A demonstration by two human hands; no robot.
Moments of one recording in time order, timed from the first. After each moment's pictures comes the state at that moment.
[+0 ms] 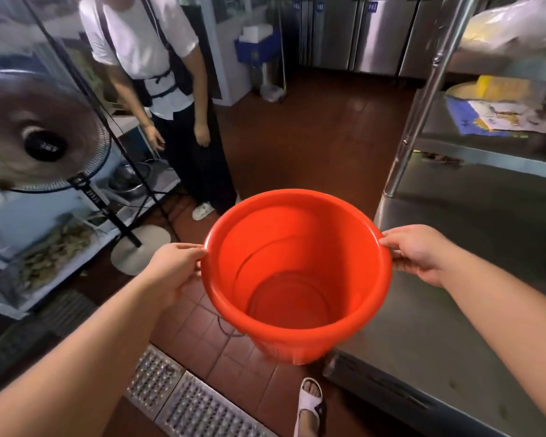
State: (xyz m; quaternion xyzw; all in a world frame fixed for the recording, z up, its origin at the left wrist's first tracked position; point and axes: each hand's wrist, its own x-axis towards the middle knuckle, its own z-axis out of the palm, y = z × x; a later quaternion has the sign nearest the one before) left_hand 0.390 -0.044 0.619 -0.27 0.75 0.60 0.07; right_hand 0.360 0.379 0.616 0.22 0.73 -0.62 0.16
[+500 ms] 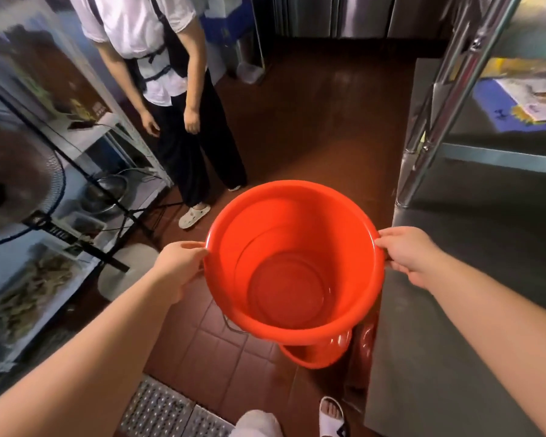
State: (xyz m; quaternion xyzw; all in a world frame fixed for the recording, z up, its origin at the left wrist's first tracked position) left_hand 0.164 -0.040 0.584 -0.27 0.79 0.53 0.12; right_hand 0.191 0.361 0.568 0.31 0.72 -0.62 0.11
